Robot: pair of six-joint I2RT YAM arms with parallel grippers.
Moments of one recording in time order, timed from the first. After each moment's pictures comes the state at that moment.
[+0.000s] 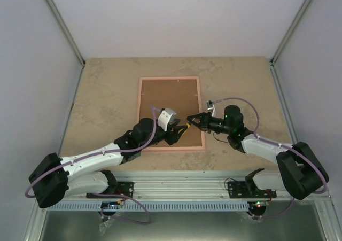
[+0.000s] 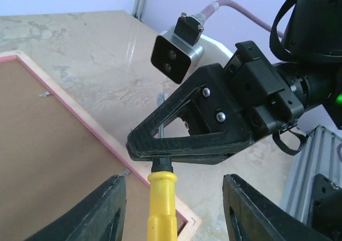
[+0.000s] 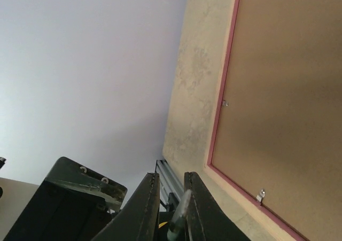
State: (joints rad) left arm -0.93 1.11 0.54 0.31 0.06 -0.31; right arm 0.51 1.30 0.45 0.60 -0.68 1.13
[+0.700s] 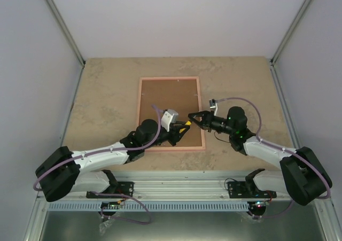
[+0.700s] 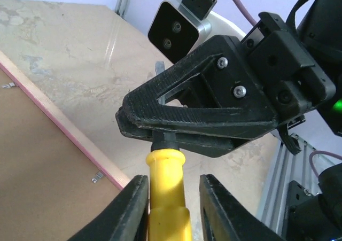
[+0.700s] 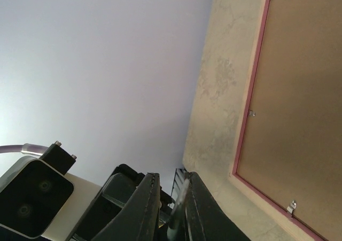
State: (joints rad) left arm -0.93 1.20 0.49 0.52 0.13 -0.41; right arm 0.51 1.25 0.42 0.69 -0.67 1.23
